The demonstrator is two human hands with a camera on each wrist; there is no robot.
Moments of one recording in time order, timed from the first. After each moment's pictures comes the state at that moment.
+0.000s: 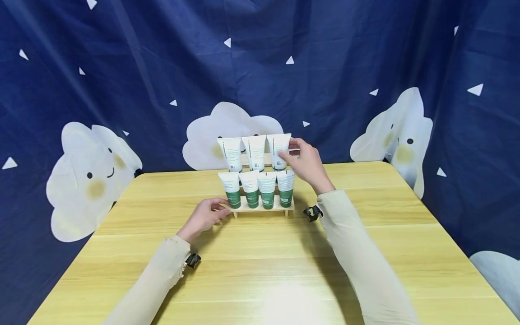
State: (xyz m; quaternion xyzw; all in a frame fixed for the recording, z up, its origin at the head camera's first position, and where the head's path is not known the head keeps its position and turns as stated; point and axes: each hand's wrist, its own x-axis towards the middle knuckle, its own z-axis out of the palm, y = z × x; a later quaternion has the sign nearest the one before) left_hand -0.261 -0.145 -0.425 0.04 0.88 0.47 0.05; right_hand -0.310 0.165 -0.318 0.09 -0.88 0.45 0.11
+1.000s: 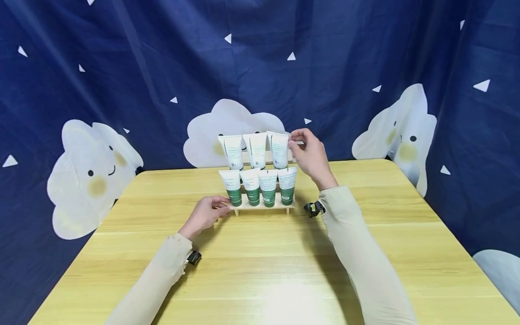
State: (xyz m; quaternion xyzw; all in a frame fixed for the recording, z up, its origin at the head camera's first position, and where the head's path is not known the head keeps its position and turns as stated) left_hand -0.263 -0.146 -0.427 0.04 0.90 0.44 0.02; right_hand -0.312 0.165 -0.314 0.08 -0.82 0.54 0.15
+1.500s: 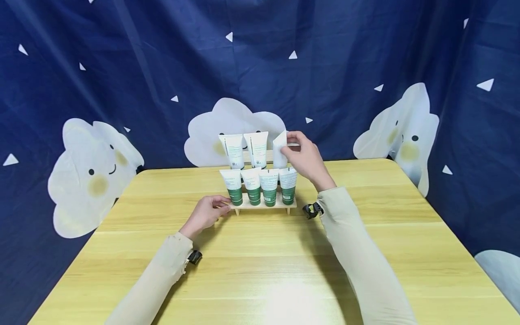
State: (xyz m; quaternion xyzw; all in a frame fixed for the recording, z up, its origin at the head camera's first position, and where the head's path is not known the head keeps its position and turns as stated) left_hand -0.263 -0.147 -0.429 0.05 0.90 0.43 0.02; right_hand -0.308 0.158 -0.314 0.10 -0.85 0.51 0.09
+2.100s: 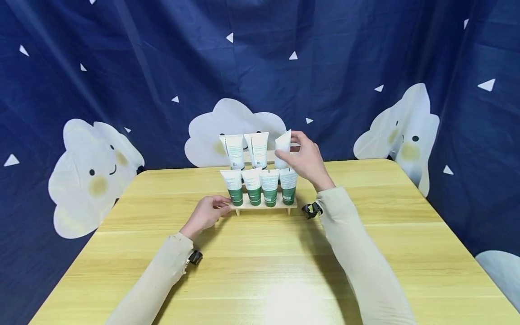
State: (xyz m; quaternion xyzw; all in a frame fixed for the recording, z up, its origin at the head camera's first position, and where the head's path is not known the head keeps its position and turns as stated) left_hand -0.262 -0.146 -0.425 0.04 0.90 0.42 0.02; right_hand -0.310 0.159 -0.315 0.10 -0.85 0.50 0.11
